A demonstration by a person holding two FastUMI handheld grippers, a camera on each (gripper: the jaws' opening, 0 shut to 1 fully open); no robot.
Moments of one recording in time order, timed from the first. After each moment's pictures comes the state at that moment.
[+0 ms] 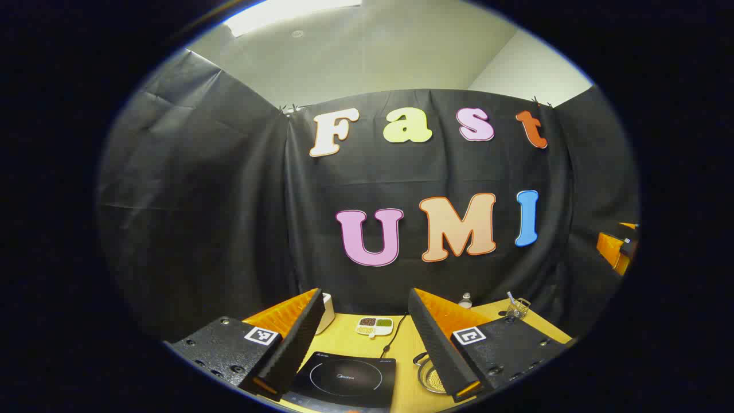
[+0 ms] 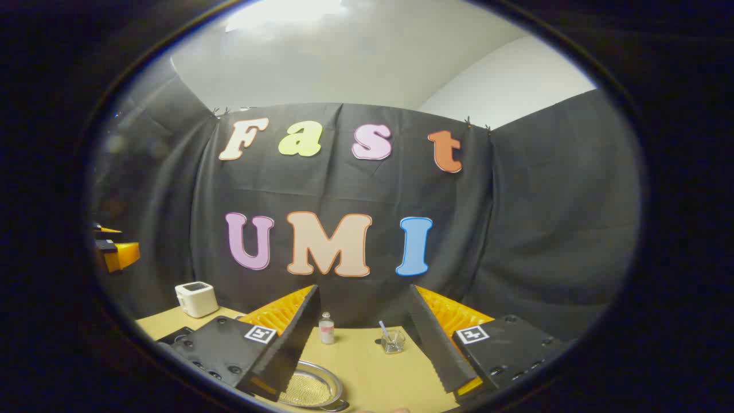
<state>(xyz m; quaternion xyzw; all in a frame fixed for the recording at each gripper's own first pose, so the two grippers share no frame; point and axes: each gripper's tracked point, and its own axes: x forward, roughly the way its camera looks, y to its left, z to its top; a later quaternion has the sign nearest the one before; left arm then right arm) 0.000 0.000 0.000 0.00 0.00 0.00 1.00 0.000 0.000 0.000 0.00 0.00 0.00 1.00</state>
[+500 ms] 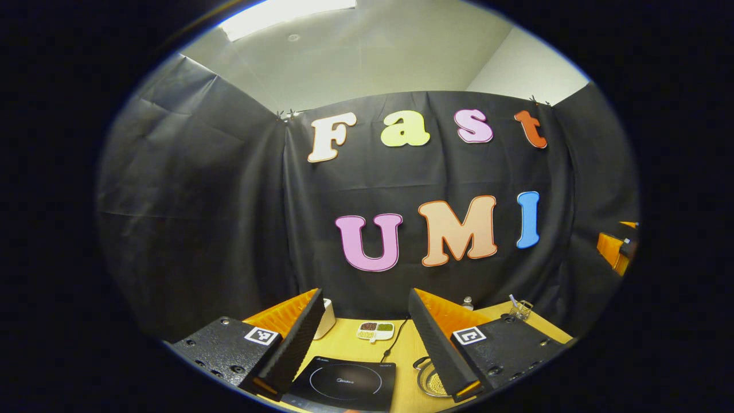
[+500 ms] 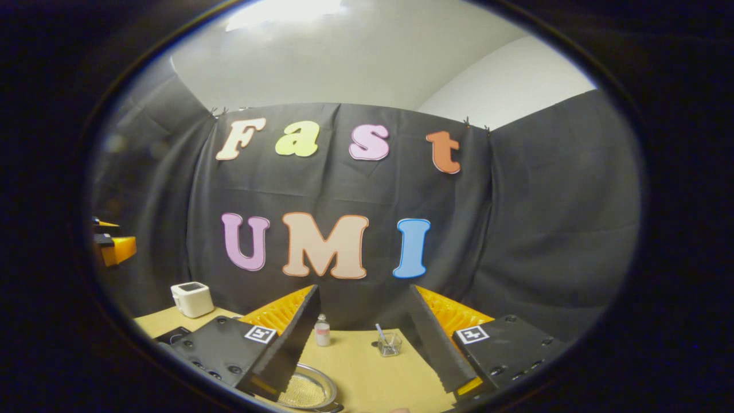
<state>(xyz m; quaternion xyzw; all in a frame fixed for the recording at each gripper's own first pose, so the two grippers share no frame) 0.005 -0.007 0.010 0.00 -0.01 0.01 1.00 0.012 -0.009 -0.002 0.00 0.00 0.00 1.00</state>
